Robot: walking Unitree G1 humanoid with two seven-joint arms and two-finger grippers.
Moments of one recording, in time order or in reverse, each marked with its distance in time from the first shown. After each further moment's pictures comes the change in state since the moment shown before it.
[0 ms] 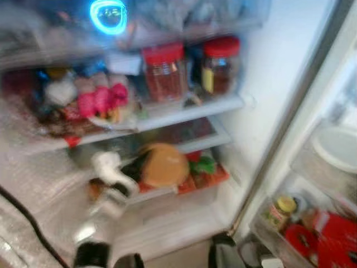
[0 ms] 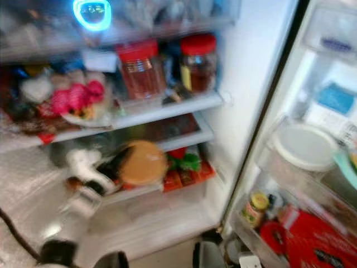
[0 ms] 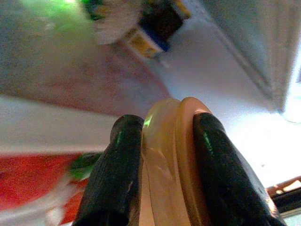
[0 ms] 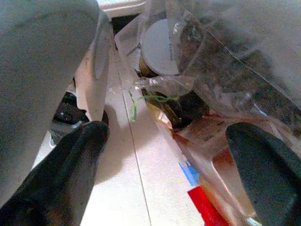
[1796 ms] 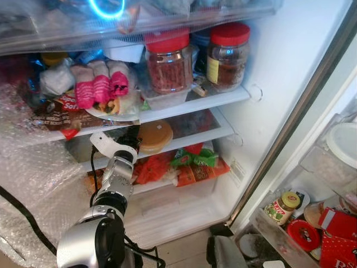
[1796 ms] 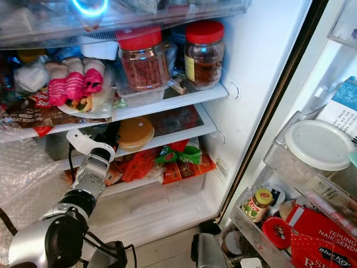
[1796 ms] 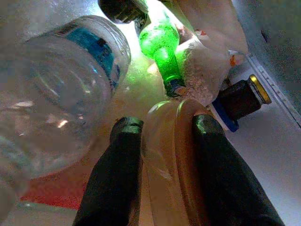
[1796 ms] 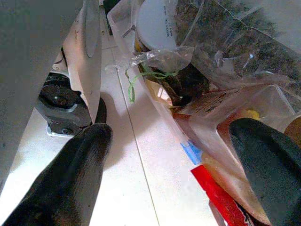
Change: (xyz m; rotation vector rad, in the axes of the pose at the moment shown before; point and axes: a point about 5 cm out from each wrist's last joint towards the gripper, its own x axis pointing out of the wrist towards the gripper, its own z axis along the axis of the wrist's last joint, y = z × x) left arm 0.058 0.008 0.041 -0.065 -0.270 0.311; right arm -0.003 -0.002 -0.007 0.003 -0.021 -0.011
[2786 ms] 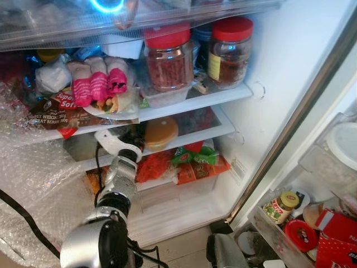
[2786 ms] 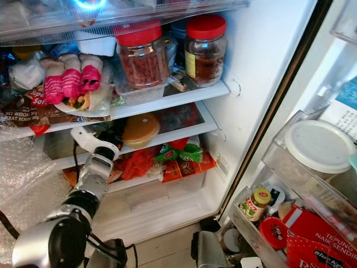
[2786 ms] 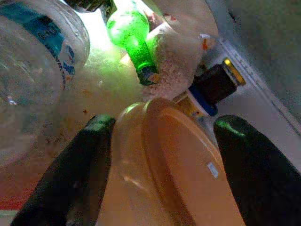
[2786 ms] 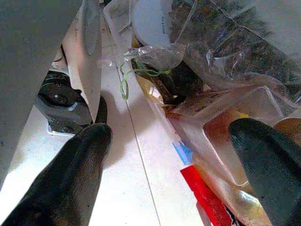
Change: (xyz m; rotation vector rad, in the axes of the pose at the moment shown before) left arm -0.005 -0.009 -0.006 0.060 0.001 -0.148; right arm 0.000 0.000 0.002 0.000 -0.008 0.003
